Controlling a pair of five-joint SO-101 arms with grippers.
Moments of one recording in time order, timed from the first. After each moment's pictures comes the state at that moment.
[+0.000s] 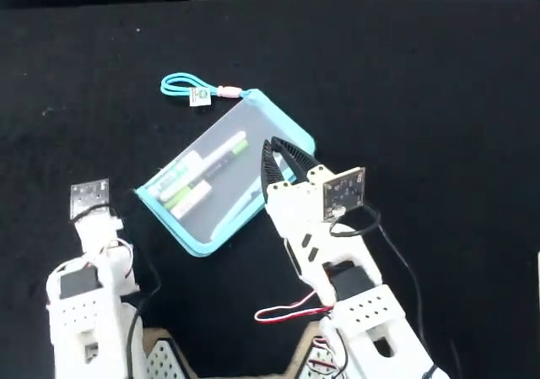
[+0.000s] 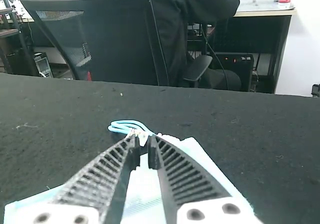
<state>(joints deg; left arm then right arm) -22.9 -76.4 91.9 60.9 -7.4 -21.0 -67.2 95.2 -12.7 -4.5</state>
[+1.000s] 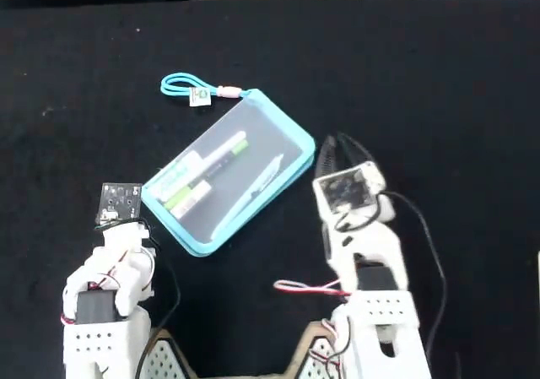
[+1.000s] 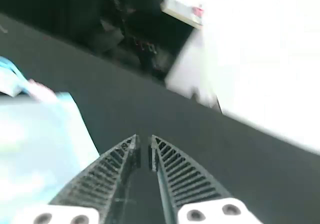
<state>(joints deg) -9.7 -101.5 96.2 71.6 -7.0 1.3 -68.0 96.7 -6.3 25.4</state>
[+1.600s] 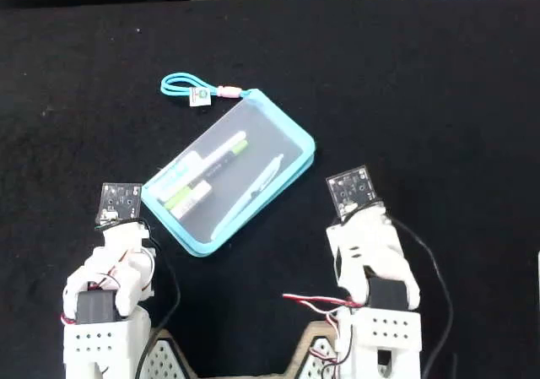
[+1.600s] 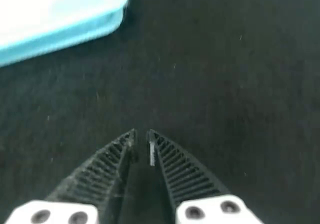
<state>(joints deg) -9.7 -101.5 96.2 71.6 -7.0 6.2 -88.6 97.2 46.6 25.6</state>
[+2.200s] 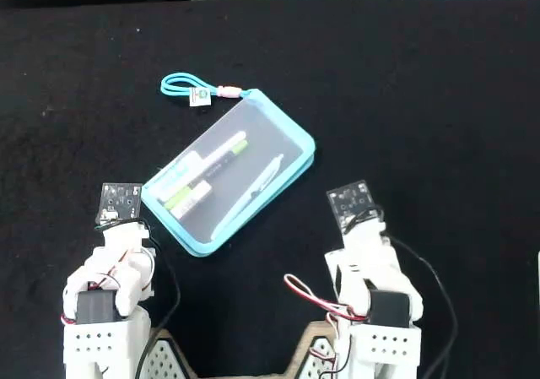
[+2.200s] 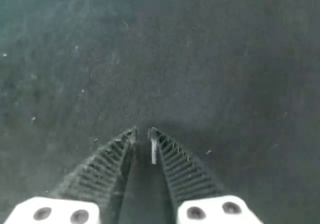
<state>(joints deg) -9.7 -101.5 96.2 71.6 -7.0 6.1 -103.1 97.0 74.0 20.2</state>
